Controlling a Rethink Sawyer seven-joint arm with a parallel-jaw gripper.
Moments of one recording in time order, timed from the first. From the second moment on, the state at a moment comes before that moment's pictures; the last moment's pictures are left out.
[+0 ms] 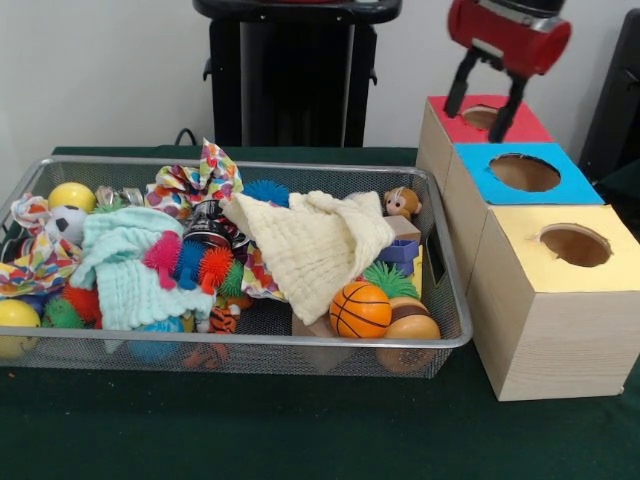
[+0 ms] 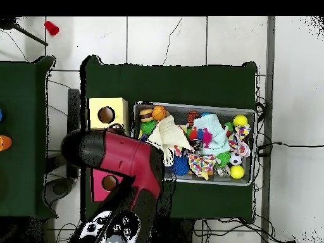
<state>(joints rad) 0.34 -0.58 -0.54 1.55 0.39 0.70 2.35</state>
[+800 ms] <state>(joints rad) 0.13 -0.60 -0.46 1.63 0.23 0.50 2.35</state>
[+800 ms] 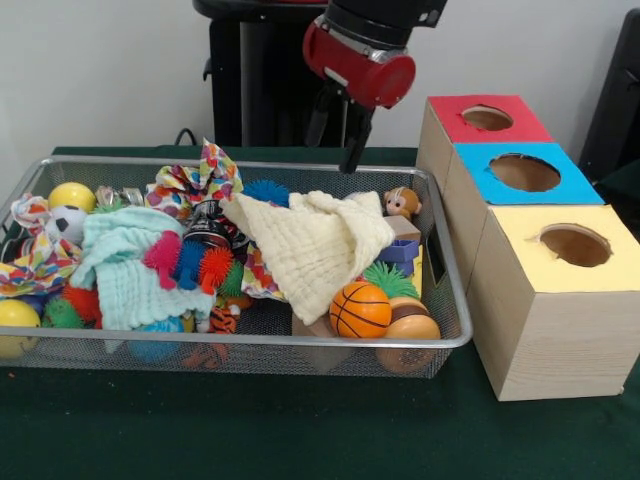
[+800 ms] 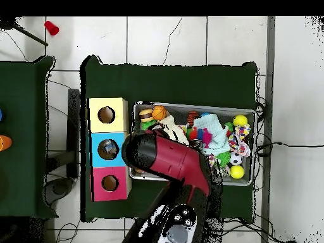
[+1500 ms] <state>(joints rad) 0.02 -0.64 -0.37 1.72 0.12 0.48 2.35</state>
